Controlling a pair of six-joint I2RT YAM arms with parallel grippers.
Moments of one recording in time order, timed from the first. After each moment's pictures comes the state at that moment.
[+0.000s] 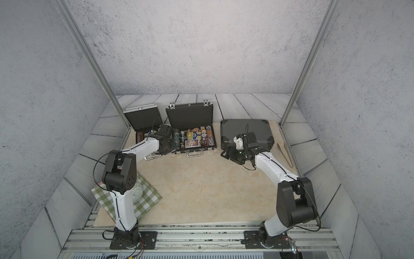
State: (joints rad) left arm -0.28 2.04 1.51 -0.54 -0.11 -0.67; right arm 0.25 1.53 1.09 -0.47 -0.53 0.52
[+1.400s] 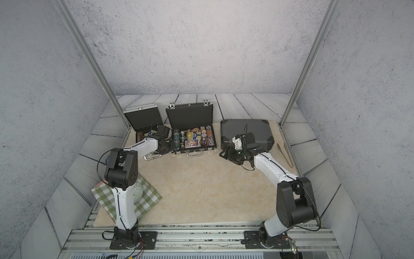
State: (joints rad) left arm -0.23 2.10 1.51 -0.46 0.01 -0.52; right arm 0.27 1.53 1.09 -0.45 -0.53 0.55
